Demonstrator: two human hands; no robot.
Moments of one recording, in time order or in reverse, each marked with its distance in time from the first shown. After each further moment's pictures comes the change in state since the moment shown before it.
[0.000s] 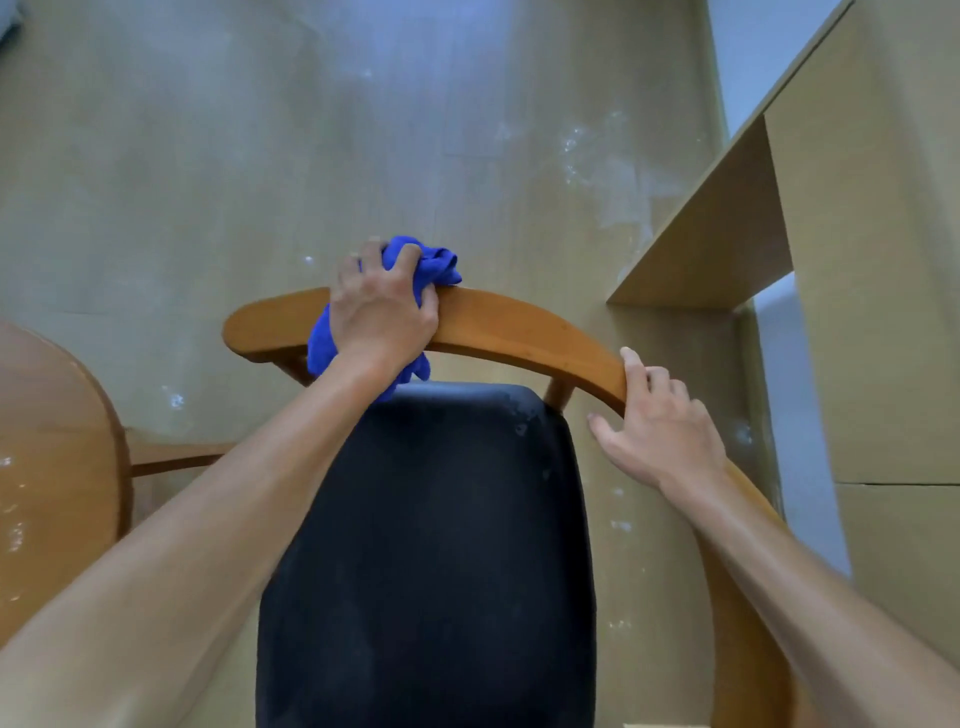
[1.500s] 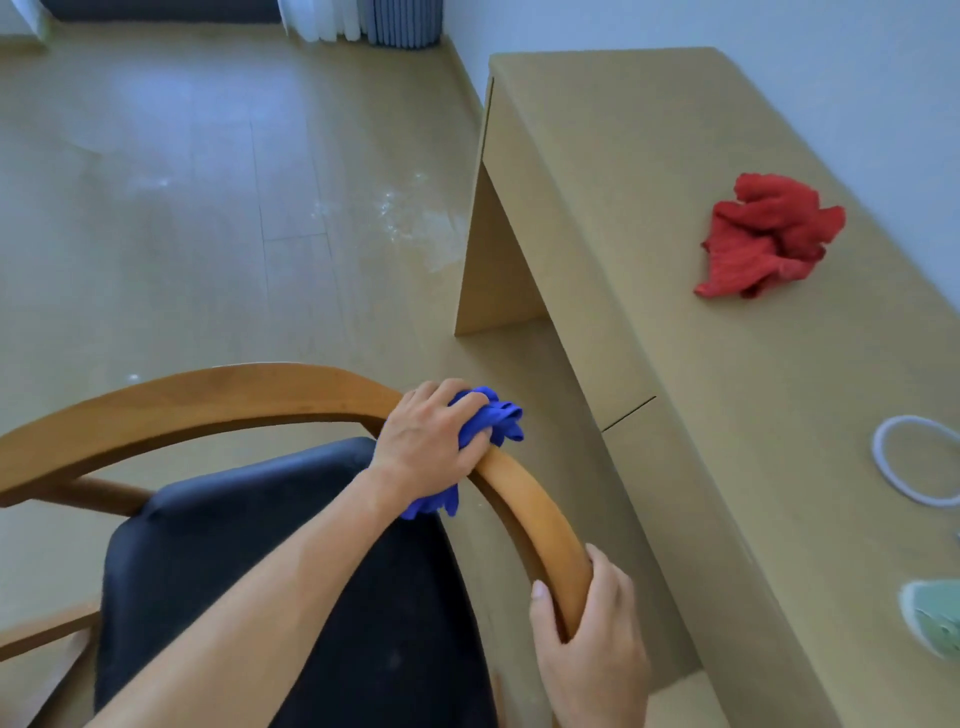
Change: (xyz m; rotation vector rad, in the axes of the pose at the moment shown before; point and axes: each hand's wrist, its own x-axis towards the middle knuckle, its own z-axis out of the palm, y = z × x) left_hand -0.113 0.203 0.027 -0.232 -0.347 0.769; right_hand -0.215 0.046 0.030 0.541 0.322 0.652
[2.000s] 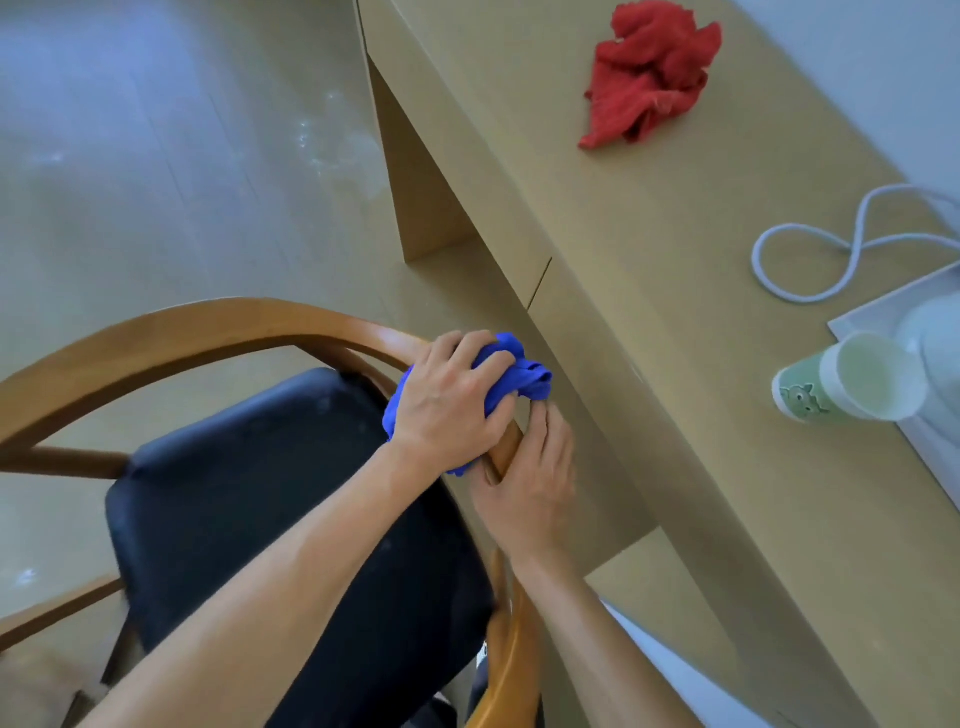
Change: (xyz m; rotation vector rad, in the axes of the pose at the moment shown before) left_hand -0.046 0.116 -0.002 -0.024 -0.021 0.180; right_hand -0.002 0.004 0.000 0.075 0.217 -0.039
